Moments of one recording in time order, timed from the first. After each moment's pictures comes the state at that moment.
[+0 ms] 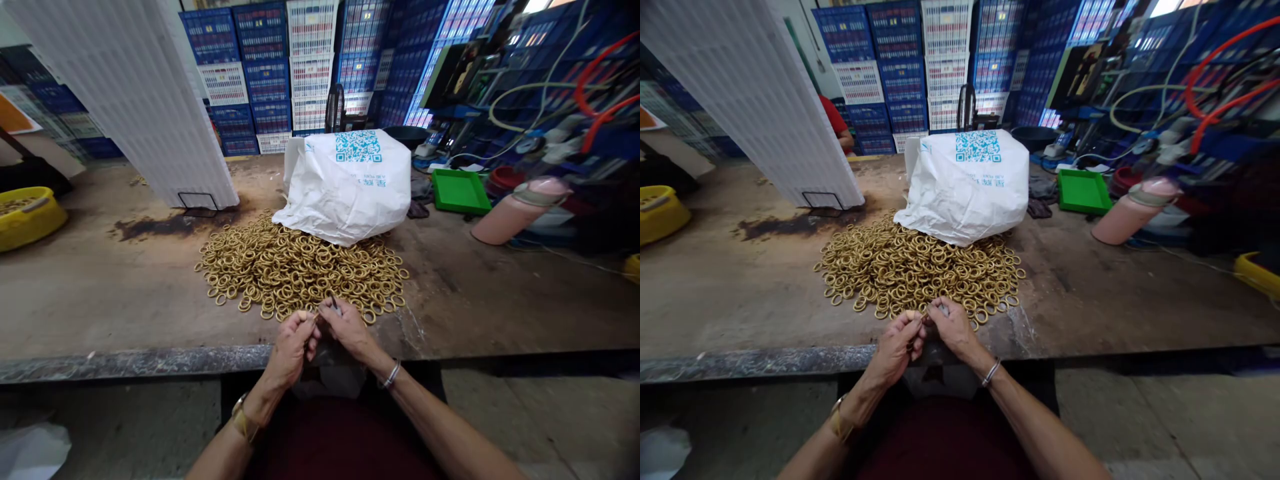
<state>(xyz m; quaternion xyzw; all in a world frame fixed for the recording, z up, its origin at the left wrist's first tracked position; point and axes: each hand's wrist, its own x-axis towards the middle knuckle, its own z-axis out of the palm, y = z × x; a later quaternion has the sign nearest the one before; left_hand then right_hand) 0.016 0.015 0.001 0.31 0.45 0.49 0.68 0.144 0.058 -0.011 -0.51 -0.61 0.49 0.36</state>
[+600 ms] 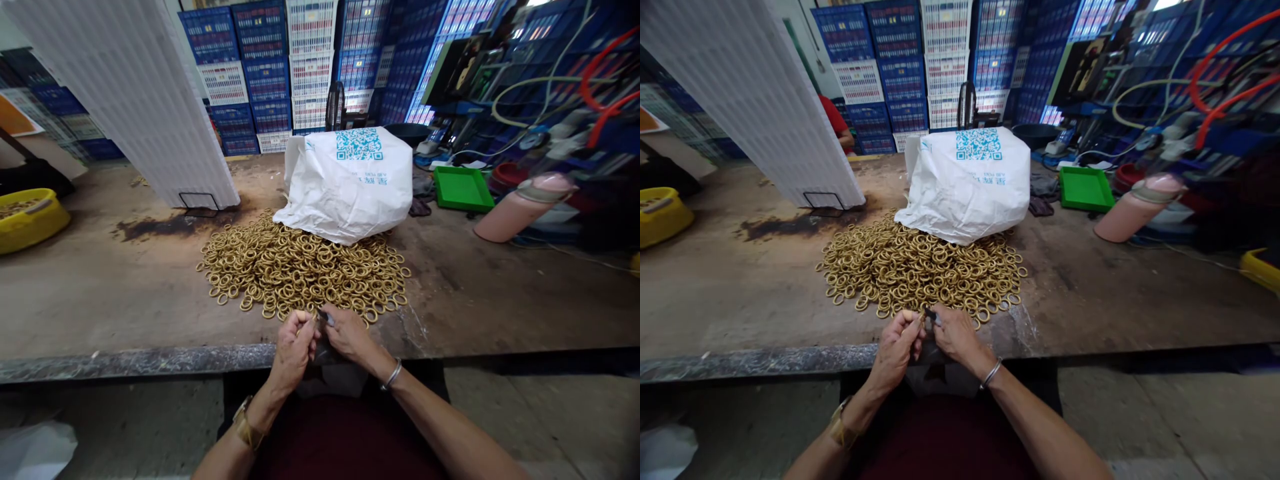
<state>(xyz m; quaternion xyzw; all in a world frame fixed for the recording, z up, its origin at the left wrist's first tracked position) 0.018 0.009 0.003 0.37 0.51 0.51 0.58 0.151 0.053 -0.019 -0.52 -0.81 0.21 0.15</state>
